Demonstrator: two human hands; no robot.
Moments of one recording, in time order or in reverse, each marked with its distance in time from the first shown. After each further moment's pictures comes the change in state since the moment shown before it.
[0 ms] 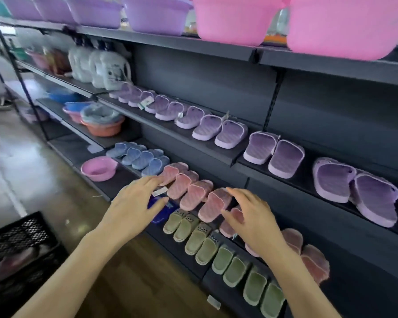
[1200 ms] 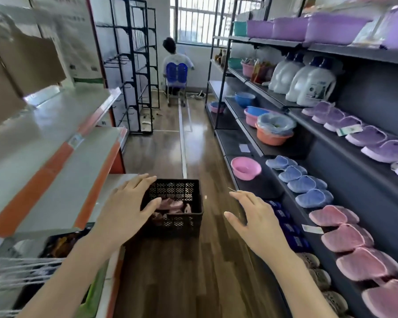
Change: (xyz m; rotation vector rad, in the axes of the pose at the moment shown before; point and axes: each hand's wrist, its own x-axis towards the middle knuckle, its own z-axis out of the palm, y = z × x) left_hand -0.251 -0.202 -0.166 0.293 0.252 -0.834; right_hand 0.048 -0.316 0.156 0.251 -0.271 -0.696
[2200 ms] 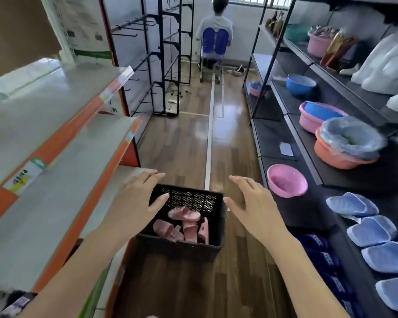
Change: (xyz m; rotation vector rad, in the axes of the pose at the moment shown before) left_hand 0.323 -0.111 0.103 0.011 -0.088 -0.183; right_hand 0.384 0.068 0.133 0.049 -0.185 -0.125
